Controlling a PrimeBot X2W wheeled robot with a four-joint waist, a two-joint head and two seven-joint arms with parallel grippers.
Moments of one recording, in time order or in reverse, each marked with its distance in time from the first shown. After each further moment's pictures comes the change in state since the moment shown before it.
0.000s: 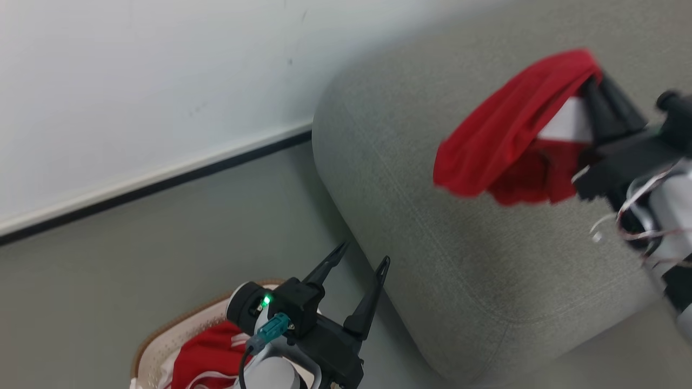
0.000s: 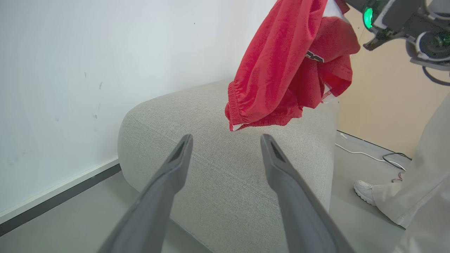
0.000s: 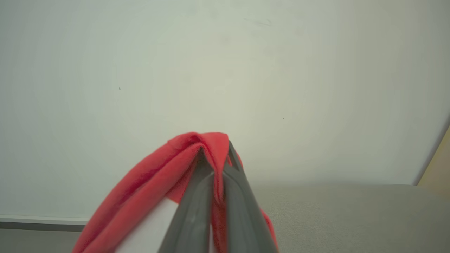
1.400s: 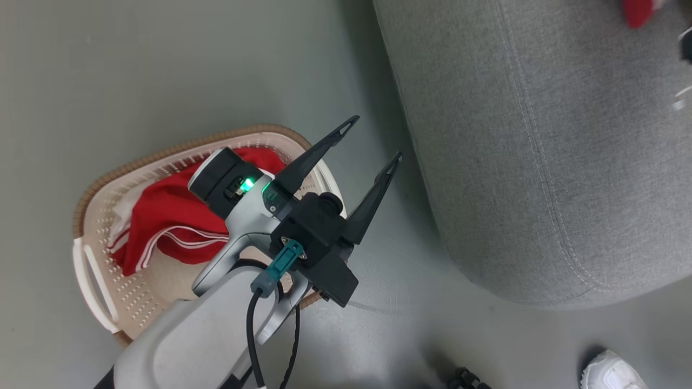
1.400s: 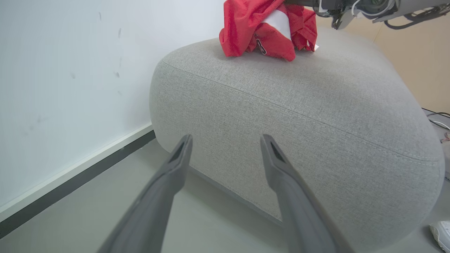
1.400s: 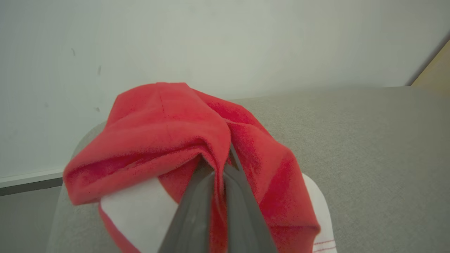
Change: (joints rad) left arm -0.301 0.159 -0.049 -0.259 0.252 0.026 0.175; right arm -0.440 0.011 -0.153 0.460 0.058 -0.006 0.007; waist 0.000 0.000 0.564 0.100
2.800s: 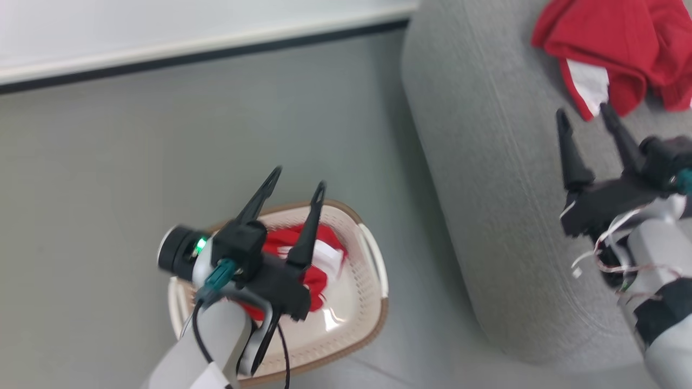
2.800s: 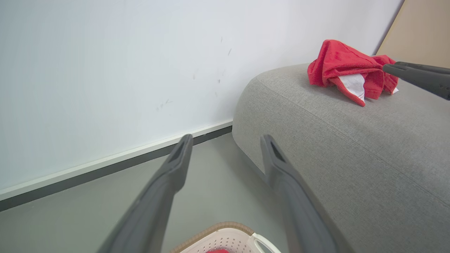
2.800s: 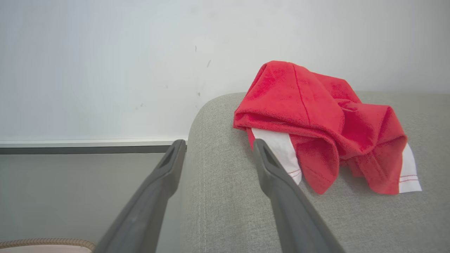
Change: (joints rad) left arm 0.171 -0.083 0.168 0.261 -0.164 0.053 -0.175; right arm 0.535 0.097 0.005 -0.340 -0.146 -0.023 -0.007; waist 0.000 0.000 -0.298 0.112
